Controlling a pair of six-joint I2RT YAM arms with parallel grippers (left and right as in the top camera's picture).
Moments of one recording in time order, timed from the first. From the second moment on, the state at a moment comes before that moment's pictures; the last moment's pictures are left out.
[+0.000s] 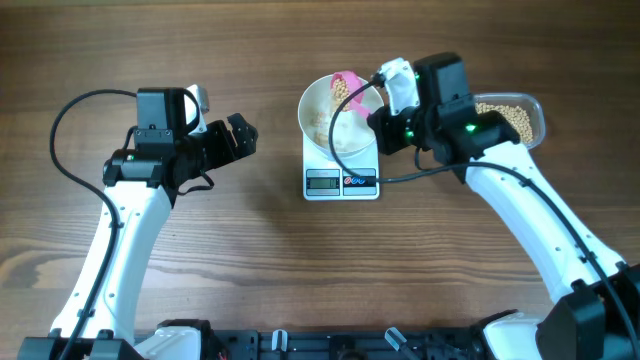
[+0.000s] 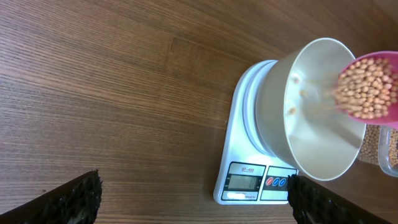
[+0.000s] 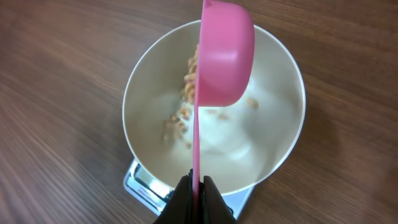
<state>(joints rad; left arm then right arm) -0.04 1.36 1.03 -0.65 0.30 -0.42 0.37 1.55 1.22 -0.55 -0.28 0.00</state>
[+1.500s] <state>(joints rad) -0.04 1.36 1.03 -0.65 0.30 -0.42 0.60 1.53 1.26 -0.64 0.27 -0.24</state>
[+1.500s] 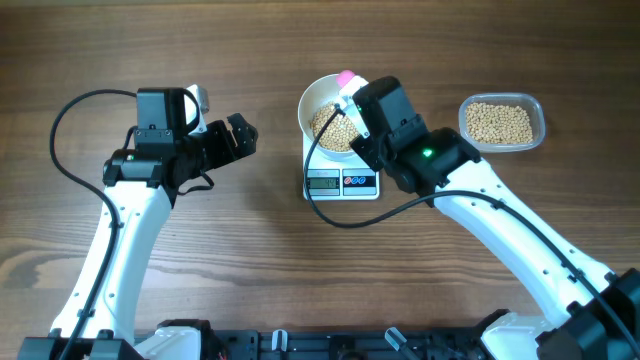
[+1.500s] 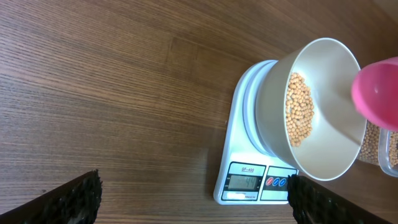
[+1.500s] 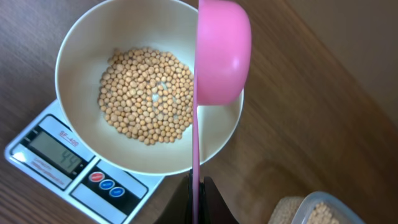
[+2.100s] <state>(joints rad) -0.04 1.36 1.03 -0.65 0.30 -0.42 -0.03 1.45 1.50 -1.11 -0.02 -0.23</state>
